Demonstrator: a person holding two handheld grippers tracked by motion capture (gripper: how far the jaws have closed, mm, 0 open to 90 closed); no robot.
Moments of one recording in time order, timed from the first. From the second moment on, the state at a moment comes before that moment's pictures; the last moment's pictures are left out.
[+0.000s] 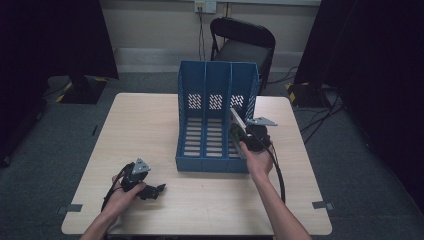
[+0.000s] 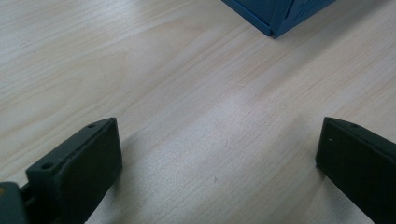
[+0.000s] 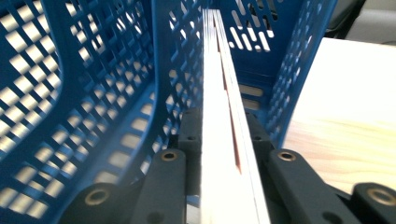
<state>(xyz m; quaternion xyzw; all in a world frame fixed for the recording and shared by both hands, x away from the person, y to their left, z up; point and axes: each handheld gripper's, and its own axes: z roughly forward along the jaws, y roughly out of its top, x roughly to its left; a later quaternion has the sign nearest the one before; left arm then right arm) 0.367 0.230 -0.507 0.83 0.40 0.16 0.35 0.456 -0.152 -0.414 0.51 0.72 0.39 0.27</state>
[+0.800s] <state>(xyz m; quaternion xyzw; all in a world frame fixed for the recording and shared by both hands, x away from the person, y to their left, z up) 0.367 0.230 -0.507 0.83 0.40 0.16 0.35 0.434 -0.162 -0.438 0.49 0.68 0.47 0.27</state>
